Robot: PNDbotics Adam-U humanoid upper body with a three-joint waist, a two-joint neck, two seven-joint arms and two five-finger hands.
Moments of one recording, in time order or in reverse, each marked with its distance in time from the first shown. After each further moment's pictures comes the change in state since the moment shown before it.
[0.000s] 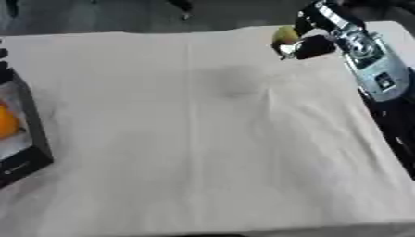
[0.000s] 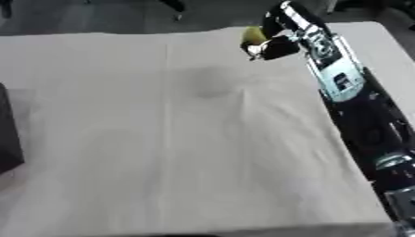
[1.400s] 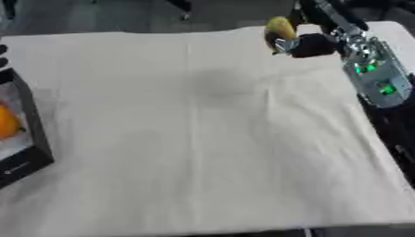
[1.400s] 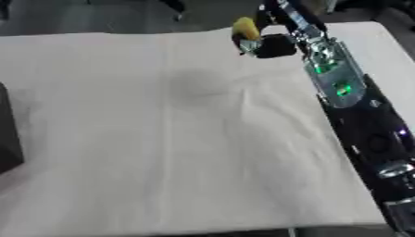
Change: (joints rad) left arm -0.005 0.007 0.000 -0.009 0.007 0.003 -0.003; right arm 0.026 0.011 0.007 -0.061 -0.090 -0.090 -0.027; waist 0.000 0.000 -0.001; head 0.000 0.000
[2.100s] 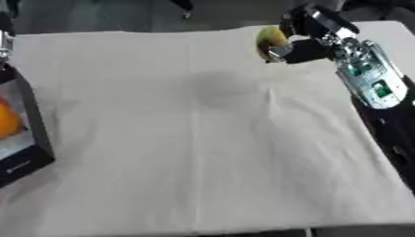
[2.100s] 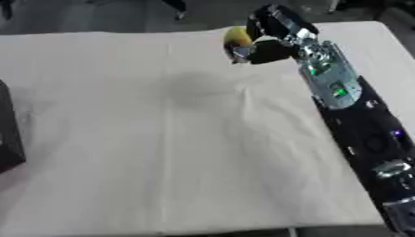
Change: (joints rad) left arm -0.020 0.114 -0.025 -0.102 -0.153 -0.101 -0.110; right arm 0.000 0.007 0.039 0.000 -0.140 0.105 0.101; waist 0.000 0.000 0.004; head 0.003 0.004
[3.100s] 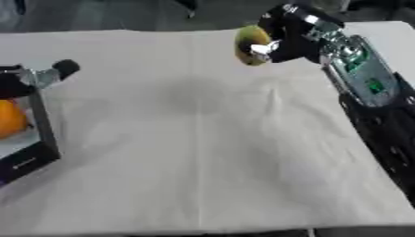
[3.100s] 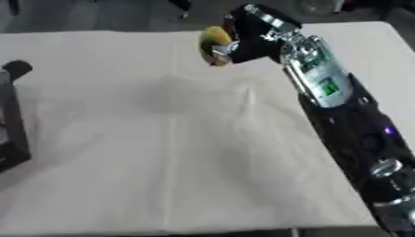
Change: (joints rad) left arm -0.065 0.003 0.002 0.022 -0.340 -0.283 -0.203; right arm -0.031 0.057 0.055 -0.083 -0.163 0.115 0.078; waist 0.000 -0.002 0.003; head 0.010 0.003
